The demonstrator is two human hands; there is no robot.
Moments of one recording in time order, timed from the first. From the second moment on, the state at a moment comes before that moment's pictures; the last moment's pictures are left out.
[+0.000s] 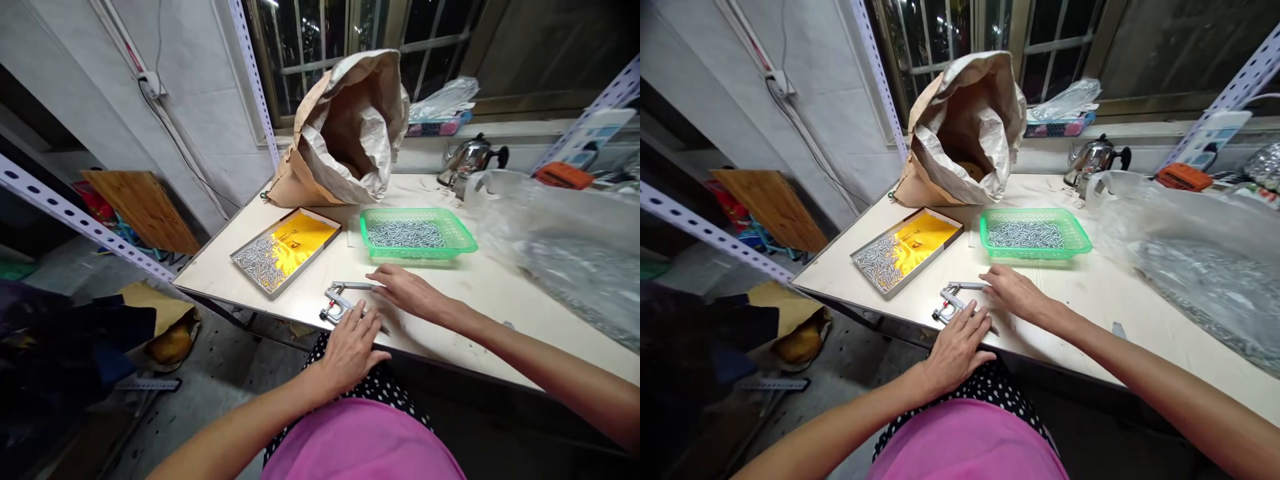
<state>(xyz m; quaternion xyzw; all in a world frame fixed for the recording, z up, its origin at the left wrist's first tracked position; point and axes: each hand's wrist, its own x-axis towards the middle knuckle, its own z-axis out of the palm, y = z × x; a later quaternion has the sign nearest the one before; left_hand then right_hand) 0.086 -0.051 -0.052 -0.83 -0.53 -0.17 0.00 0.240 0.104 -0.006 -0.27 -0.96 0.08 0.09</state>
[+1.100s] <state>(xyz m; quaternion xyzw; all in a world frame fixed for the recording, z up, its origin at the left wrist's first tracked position) 0.104 -0.042 -0.087 -0.80 -0.54 -0.26 0.00 0.143 0.074 -0.010 -0.11 -0.99 0.05 0.01</state>
